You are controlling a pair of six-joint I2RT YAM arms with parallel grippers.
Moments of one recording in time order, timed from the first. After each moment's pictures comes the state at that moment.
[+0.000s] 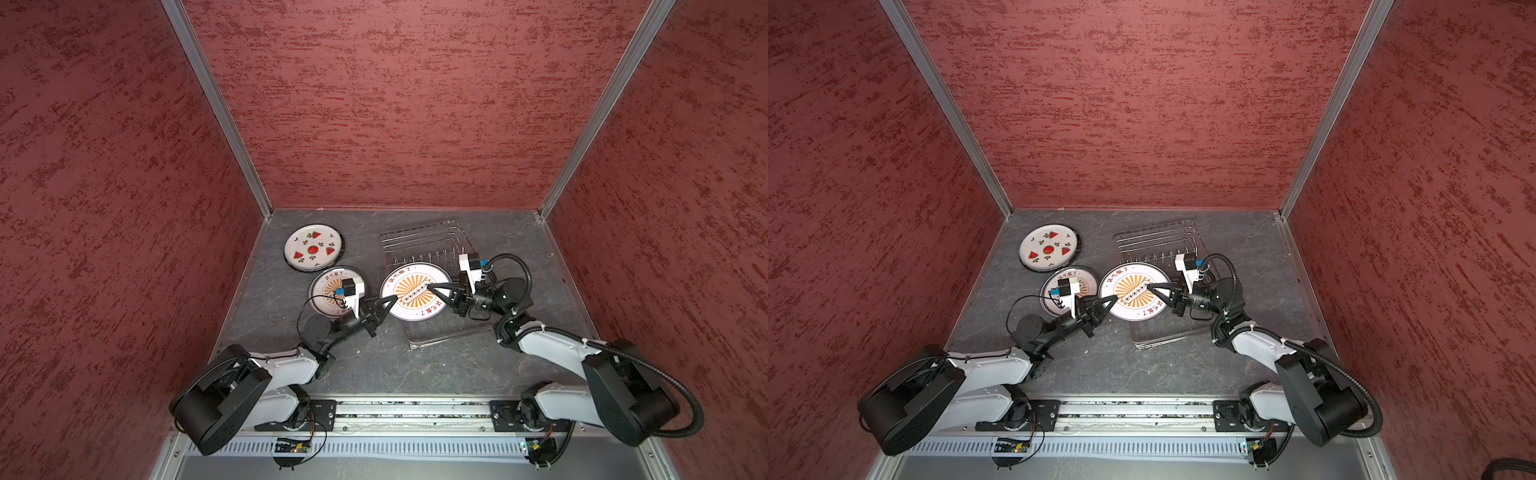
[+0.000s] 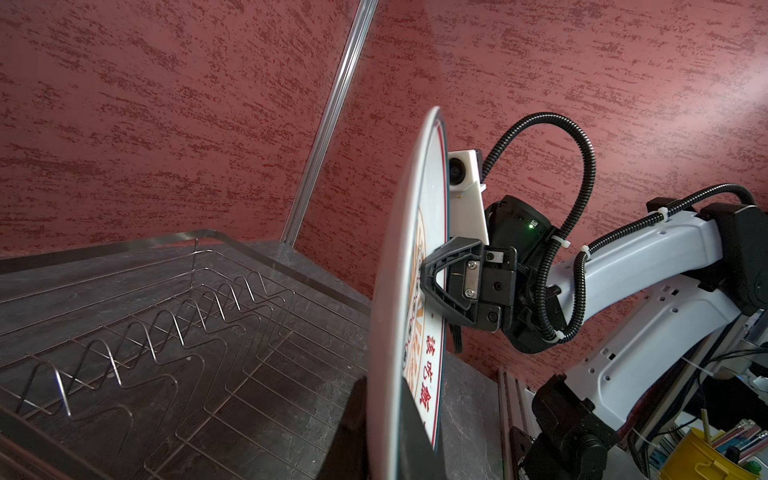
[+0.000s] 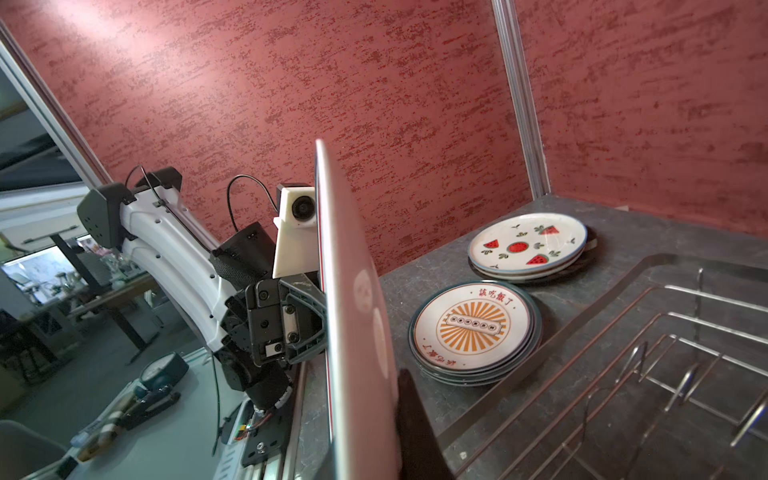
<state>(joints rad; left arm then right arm) -0.63 1.24 0.17 1.34 0.41 -0.54 0.44 1.30 0.45 1.09 -0.89 0.55</state>
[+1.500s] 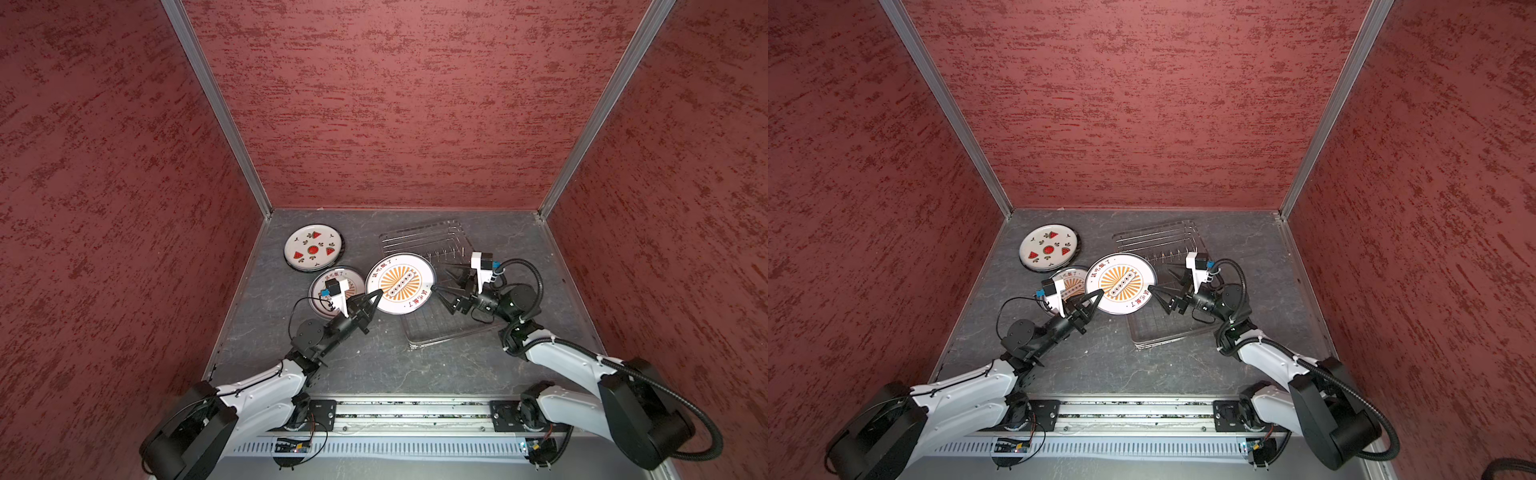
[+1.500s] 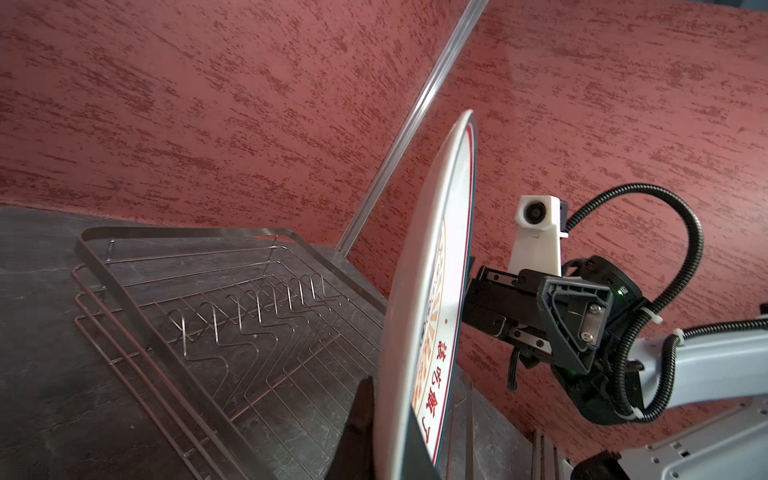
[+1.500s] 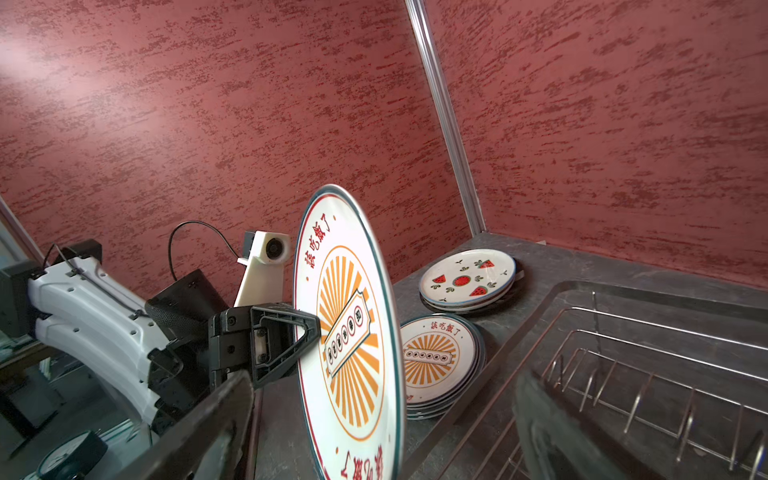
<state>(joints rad) -0.62 0.96 0.12 1.05 0.16 -0.62 0.45 1.17 0.40 1.05 -0.65 0.52</state>
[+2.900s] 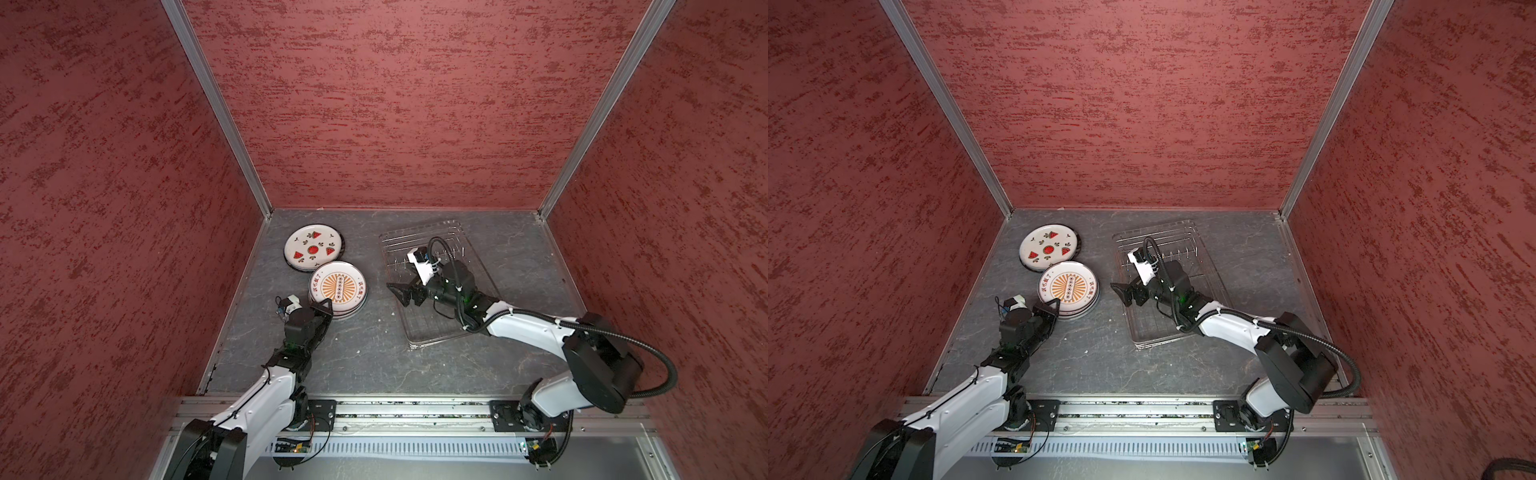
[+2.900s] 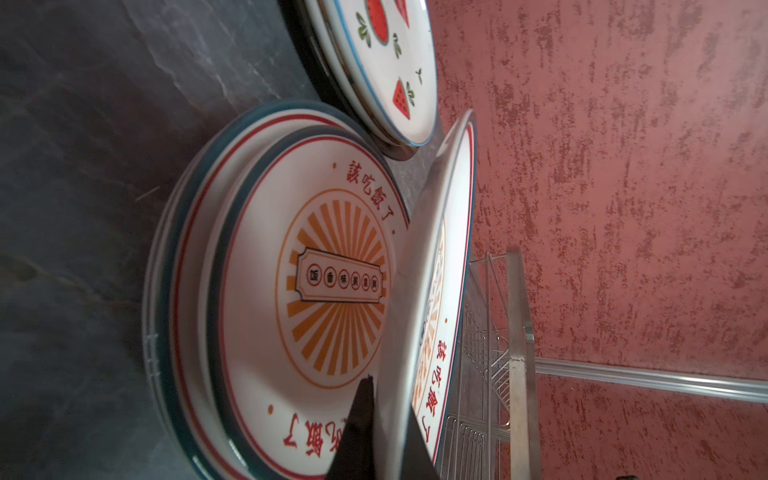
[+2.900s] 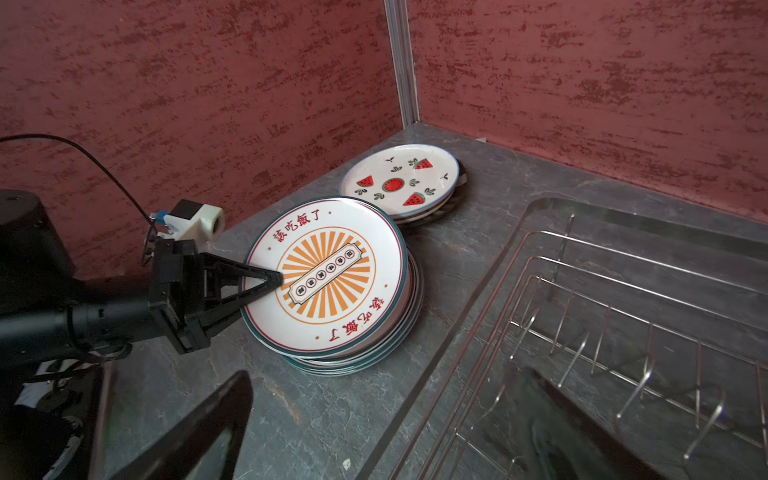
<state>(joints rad) -0.21 0.87 0.10 0.35 -0.04 -1.29 0.73 1.52 0.80 0.46 -0.22 0.15</state>
